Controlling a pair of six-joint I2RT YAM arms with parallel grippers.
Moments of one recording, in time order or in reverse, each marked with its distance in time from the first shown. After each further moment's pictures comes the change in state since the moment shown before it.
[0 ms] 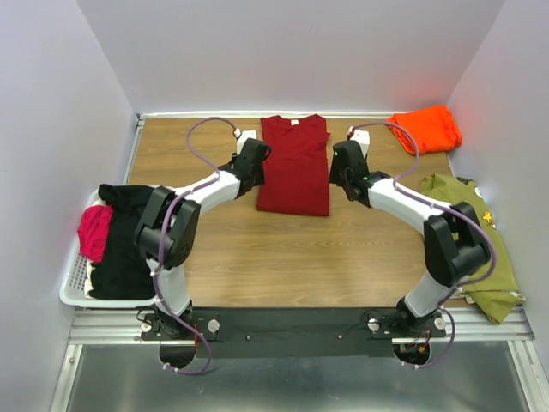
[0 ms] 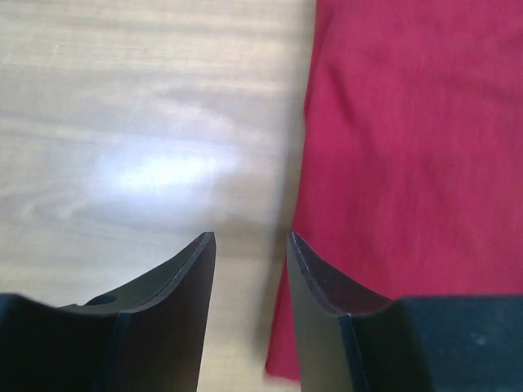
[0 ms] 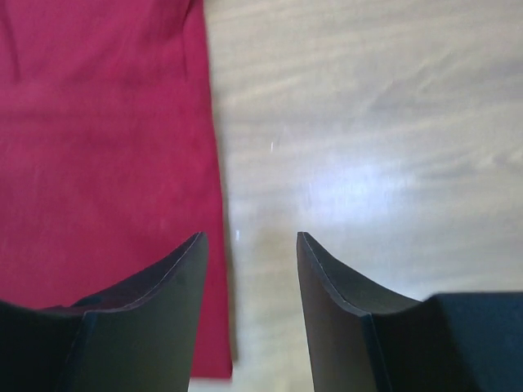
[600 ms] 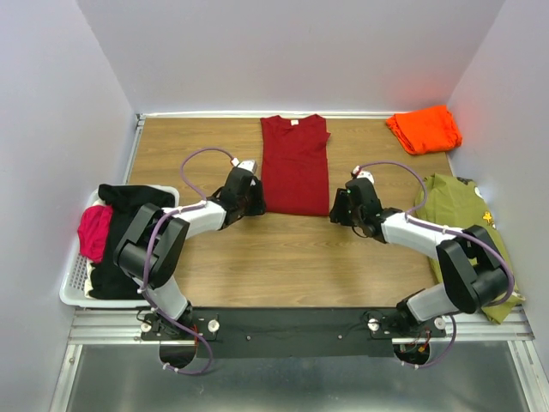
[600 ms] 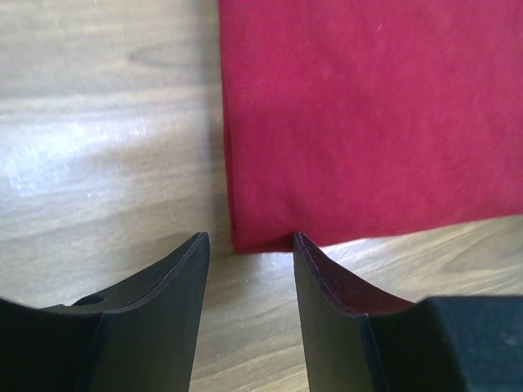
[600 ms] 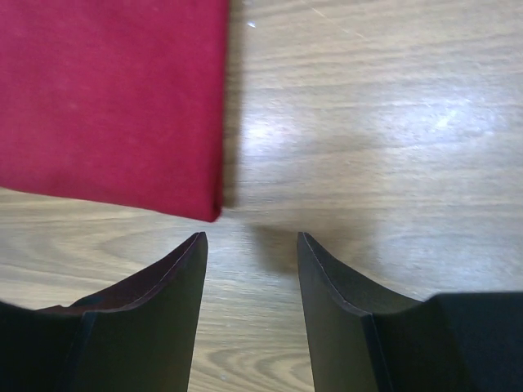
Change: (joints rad) left arm 0.003 -0.228 -0.461 0.285 0.359 0.011; right arm 0.000 -0.244 -0.455 0.116 -0.322 0.105
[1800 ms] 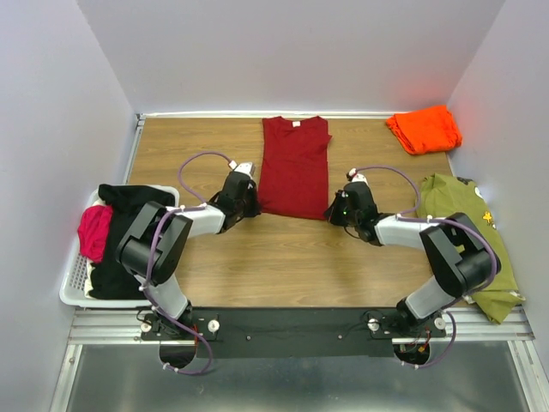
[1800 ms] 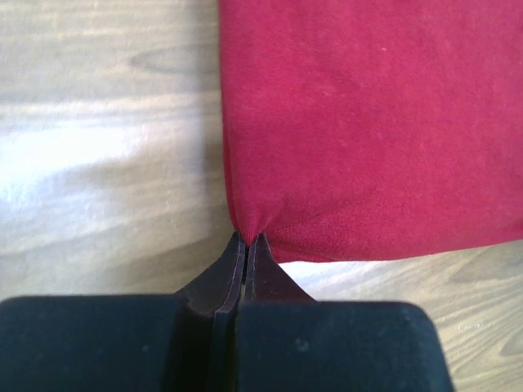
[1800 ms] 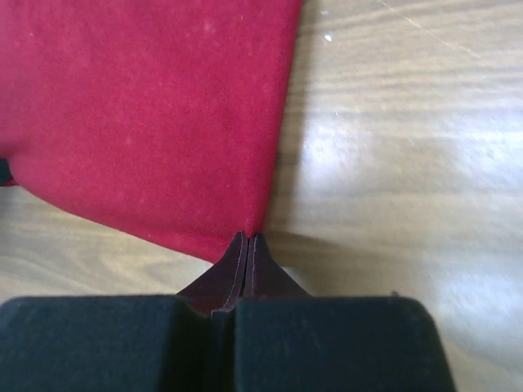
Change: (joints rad) left arm 0.018 0.034 -0.059 0.137 0.019 -0.008; right arm -0.002 0.132 -0.057 0.312 -0.123 0.064
